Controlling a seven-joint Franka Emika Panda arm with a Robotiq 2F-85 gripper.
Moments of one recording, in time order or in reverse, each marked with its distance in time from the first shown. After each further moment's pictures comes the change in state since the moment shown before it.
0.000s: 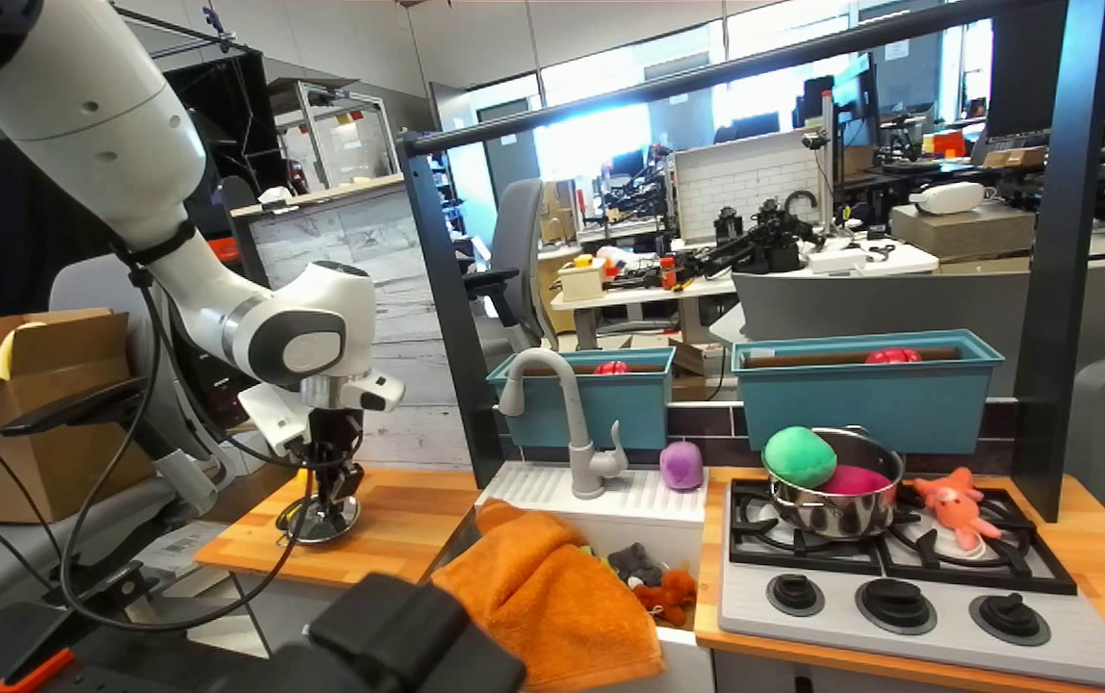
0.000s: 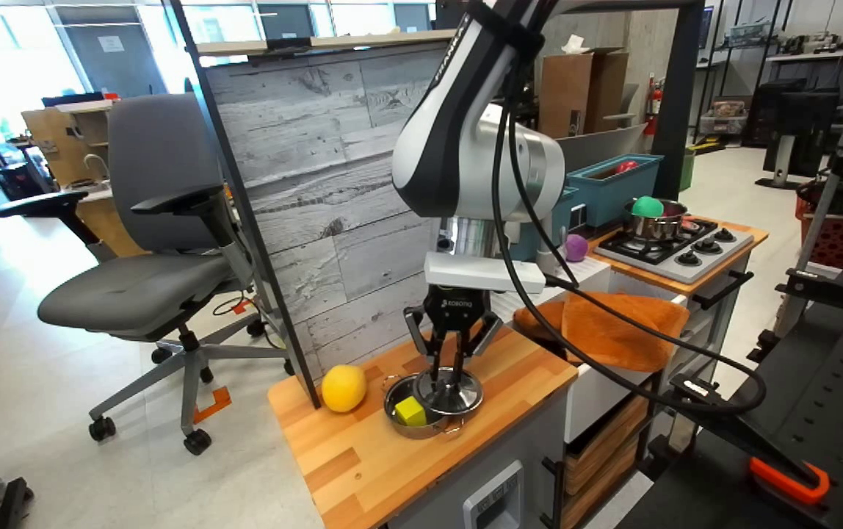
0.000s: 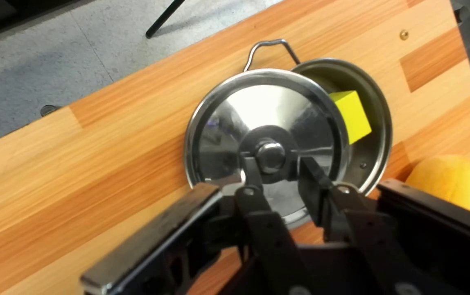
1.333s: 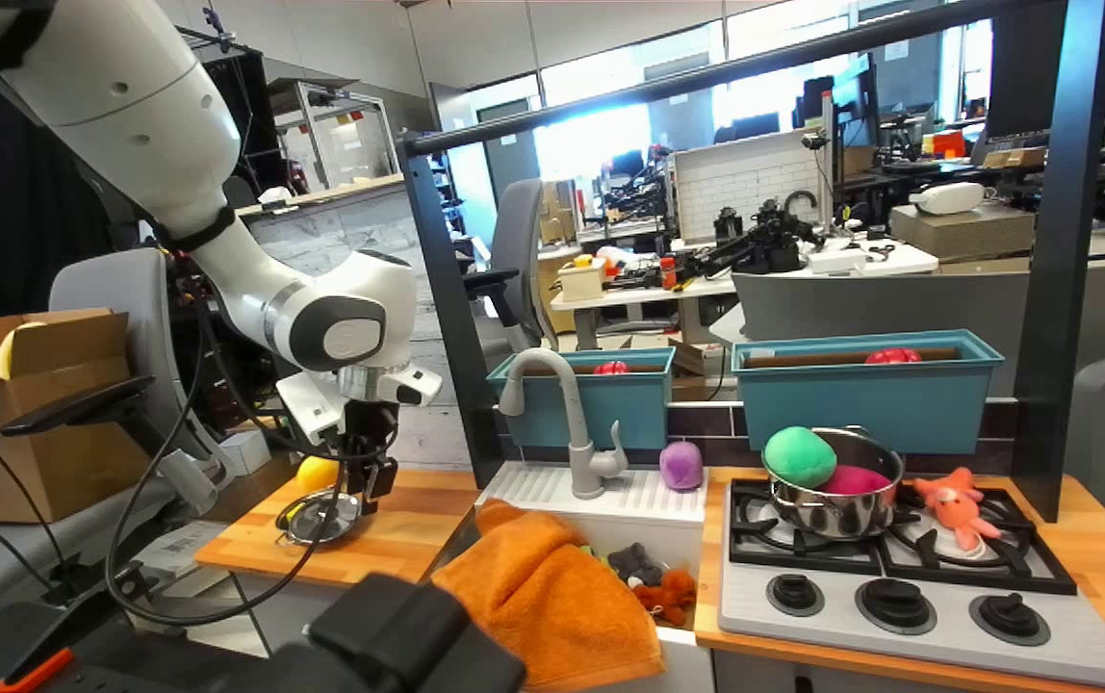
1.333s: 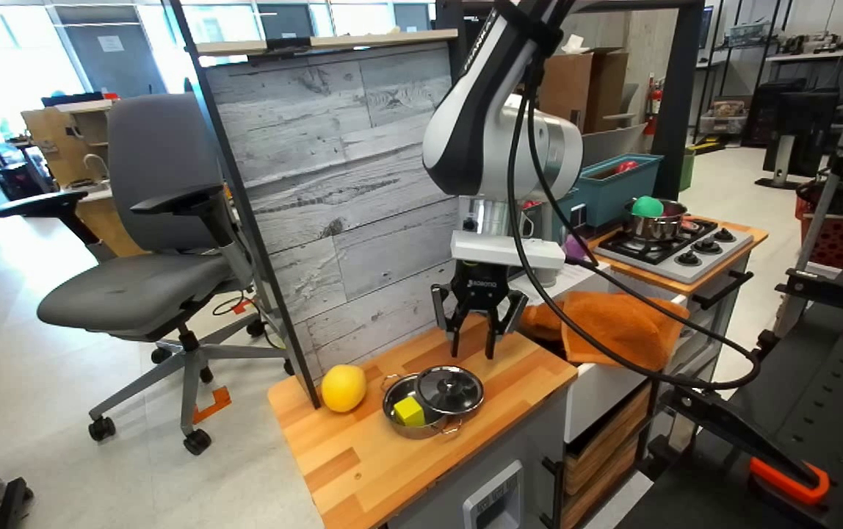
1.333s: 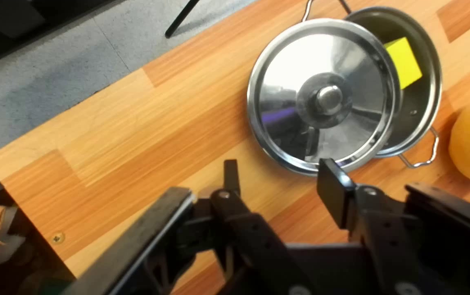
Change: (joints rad) arm -0.063 -0.005 -0.030 0.022 -0.005 -0.082 0.015
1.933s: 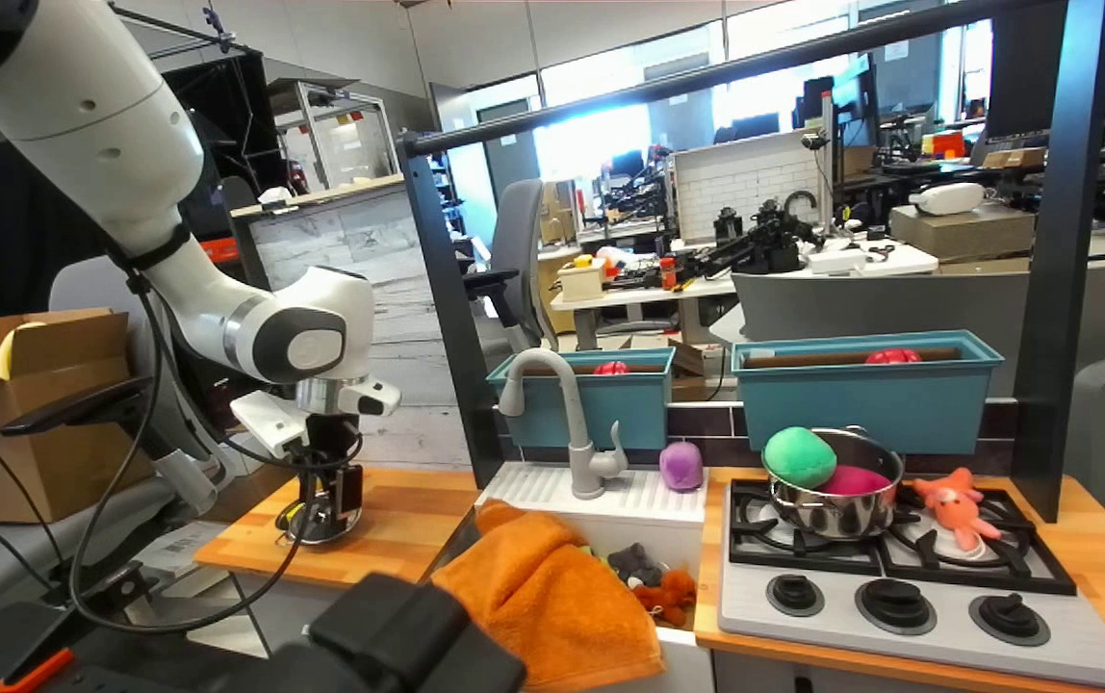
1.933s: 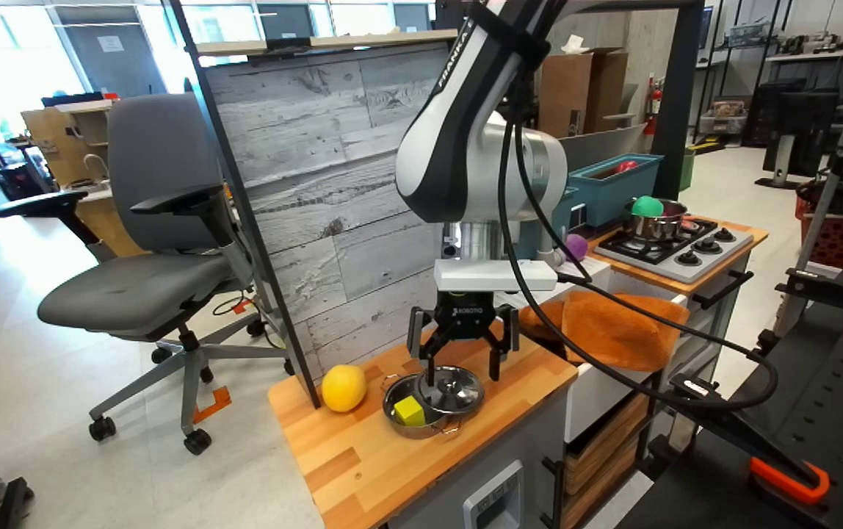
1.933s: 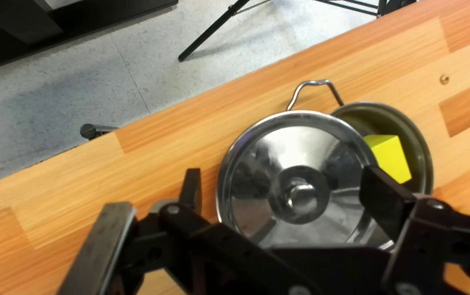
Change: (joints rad) arm 0.079 0.001 0.007 -0.026 -0.065 -0.011 -0.006
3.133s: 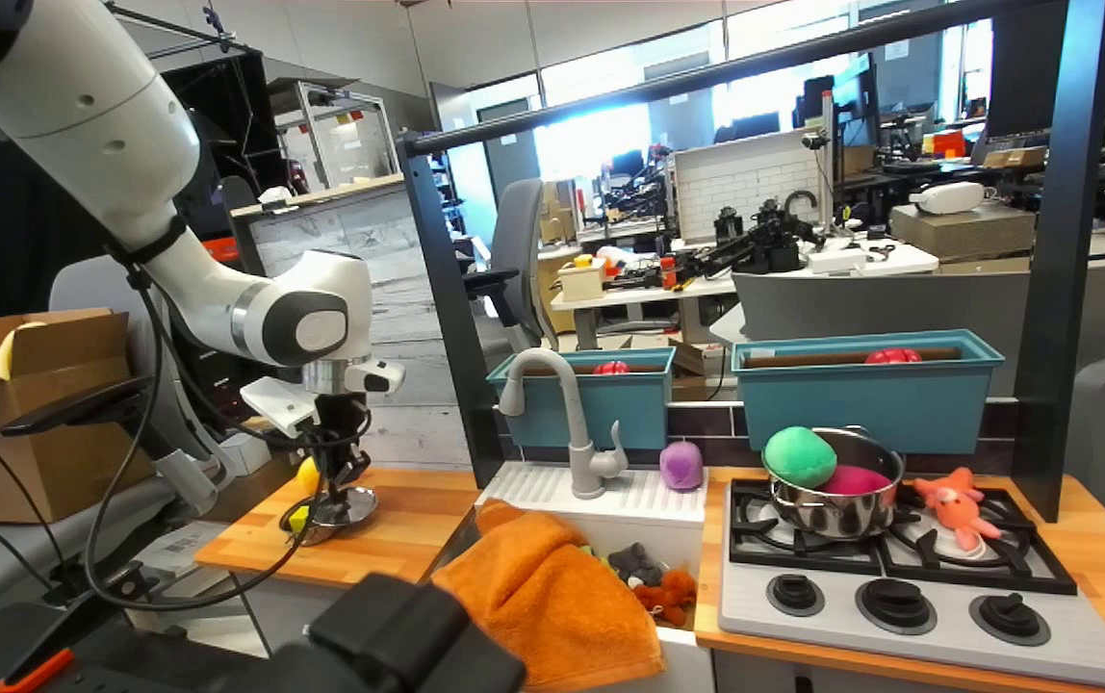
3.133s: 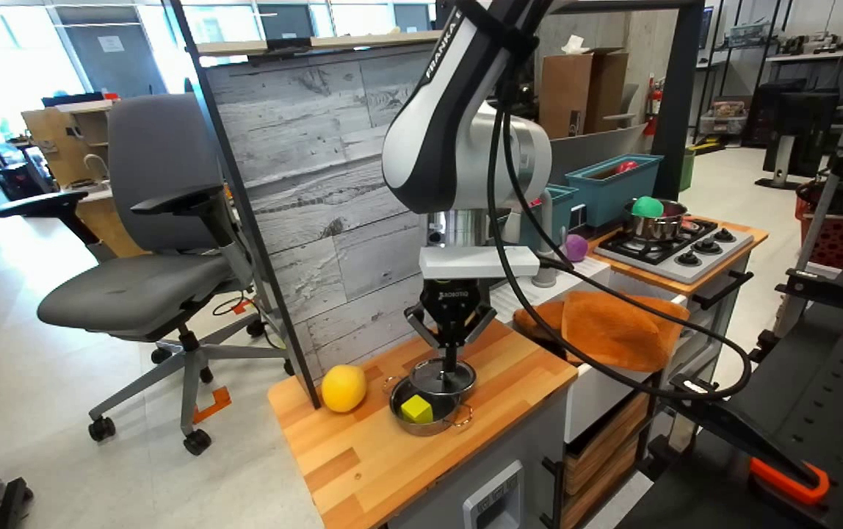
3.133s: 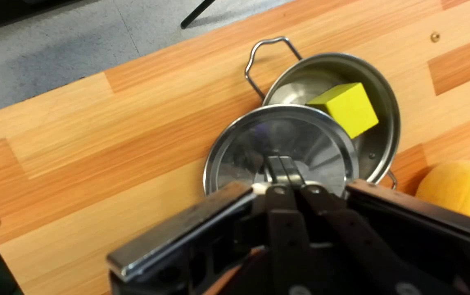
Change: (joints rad) arm 0.026 0.005 -0.028 0.065 -0.055 0.005 0.038
